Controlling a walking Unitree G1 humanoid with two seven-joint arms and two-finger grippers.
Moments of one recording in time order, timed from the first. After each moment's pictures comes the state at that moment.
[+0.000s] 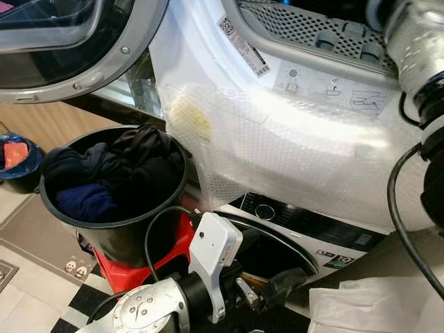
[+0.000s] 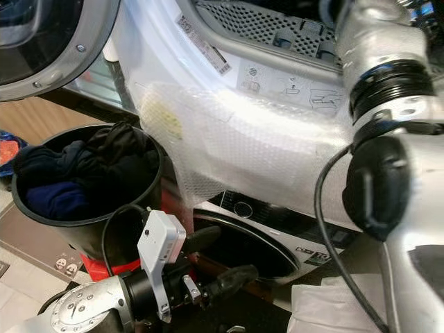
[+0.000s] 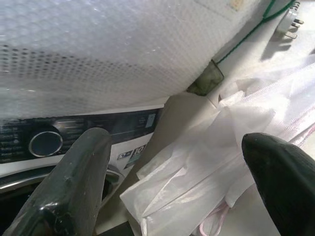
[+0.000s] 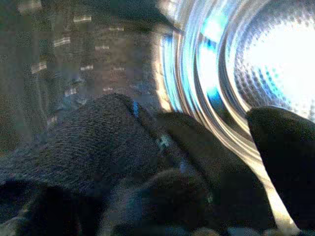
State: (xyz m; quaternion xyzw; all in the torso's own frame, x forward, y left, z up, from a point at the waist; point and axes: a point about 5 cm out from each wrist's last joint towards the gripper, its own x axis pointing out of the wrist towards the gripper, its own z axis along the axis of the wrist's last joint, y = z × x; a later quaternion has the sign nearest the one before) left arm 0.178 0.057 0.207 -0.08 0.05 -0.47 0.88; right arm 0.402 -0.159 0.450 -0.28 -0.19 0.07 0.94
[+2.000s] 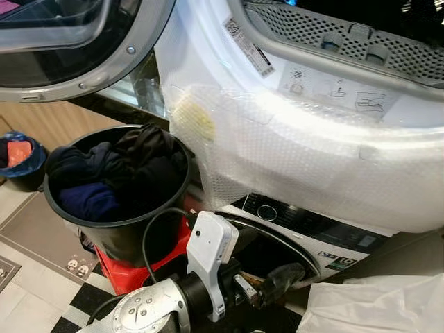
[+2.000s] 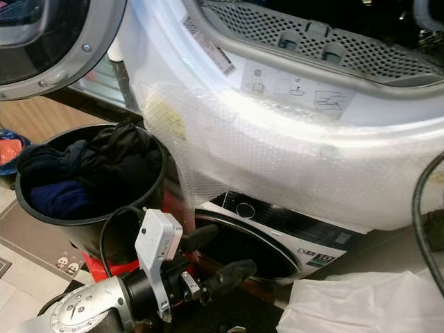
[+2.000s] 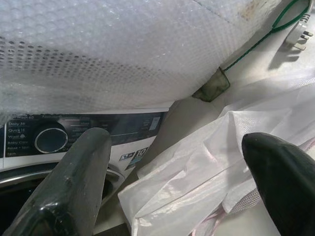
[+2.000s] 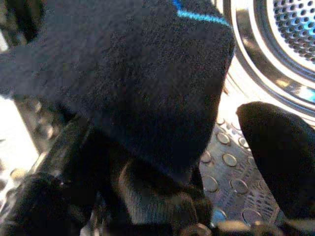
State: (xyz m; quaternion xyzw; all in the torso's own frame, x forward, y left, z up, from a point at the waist) left arm 0.178 0.058 0.207 -0.10 0.05 -0.45 0.88; right arm 0.353 -0.269 0.470 -0.37 0.05 0.13 0.92
